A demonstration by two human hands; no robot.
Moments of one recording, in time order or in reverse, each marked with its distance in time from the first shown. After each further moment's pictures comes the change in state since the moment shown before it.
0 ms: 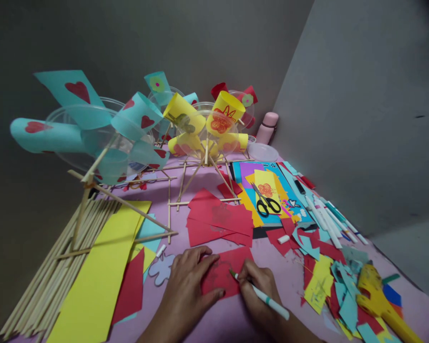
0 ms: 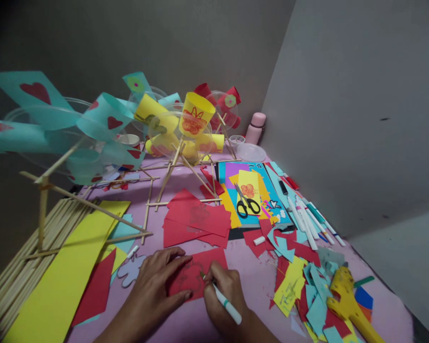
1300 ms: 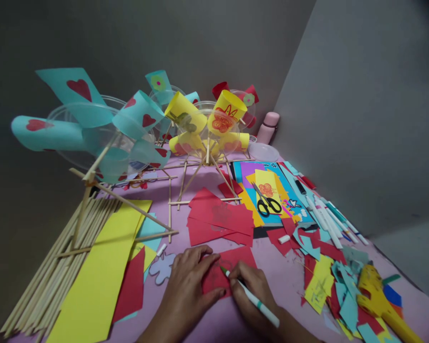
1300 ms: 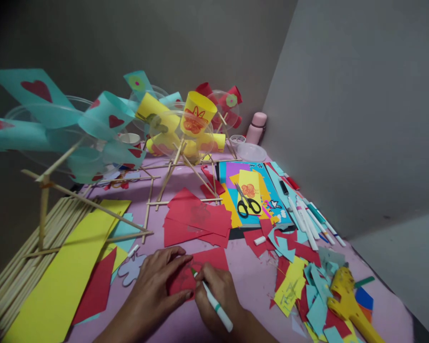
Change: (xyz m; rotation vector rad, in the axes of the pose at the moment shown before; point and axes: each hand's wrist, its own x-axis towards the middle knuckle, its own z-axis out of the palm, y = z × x) left_hand -0.001 -0.002 0.004 0.005 0.014 0.023; right_hand 0.004 -0.007 0.008 -0.018 -0.009 -0.187
